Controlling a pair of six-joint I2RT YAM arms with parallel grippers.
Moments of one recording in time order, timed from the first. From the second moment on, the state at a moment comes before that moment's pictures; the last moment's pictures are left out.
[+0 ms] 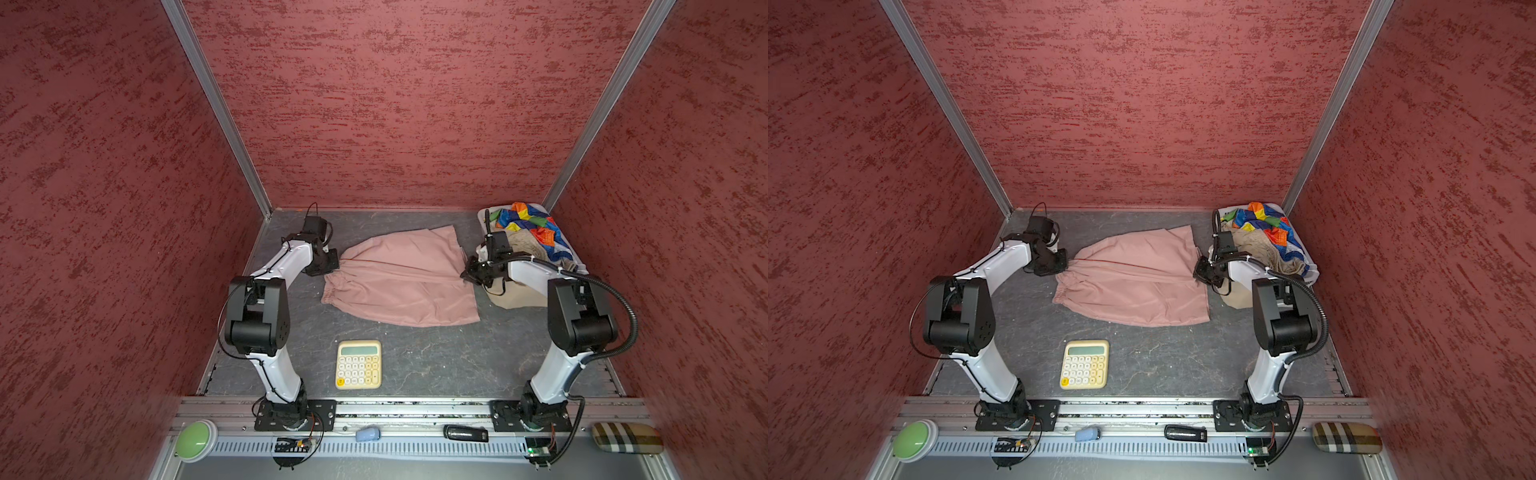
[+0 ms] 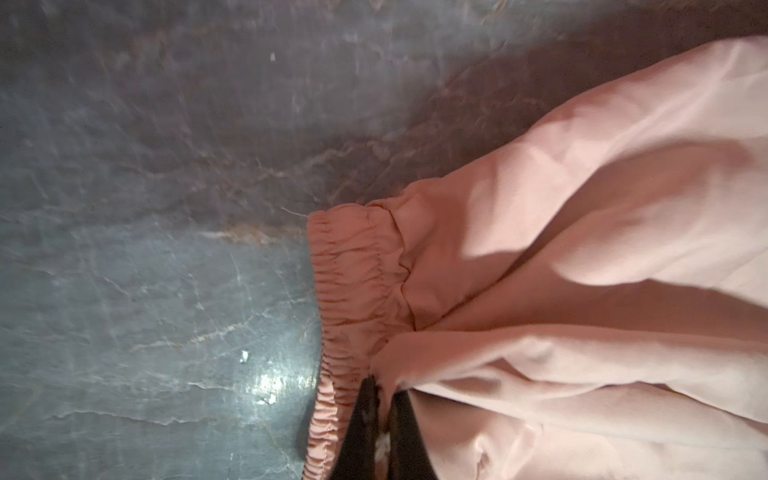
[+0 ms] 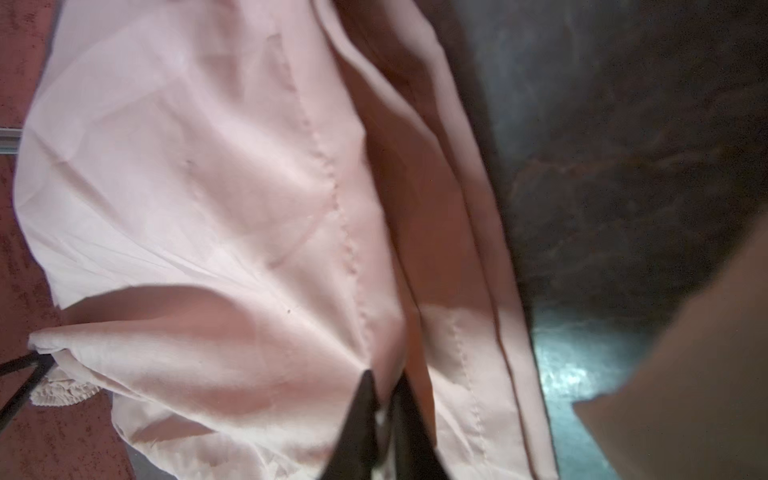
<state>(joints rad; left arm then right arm) -0.07 1.79 1.28 -0.72 0.07 -0.30 0.14 1.81 1.11 -0.38 -0.39 0.62</state>
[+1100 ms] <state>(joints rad) -0.08 1.64 1.22 -0.65 0.21 -0.39 0.29 1.75 0.80 0.21 -0.24 1.29</state>
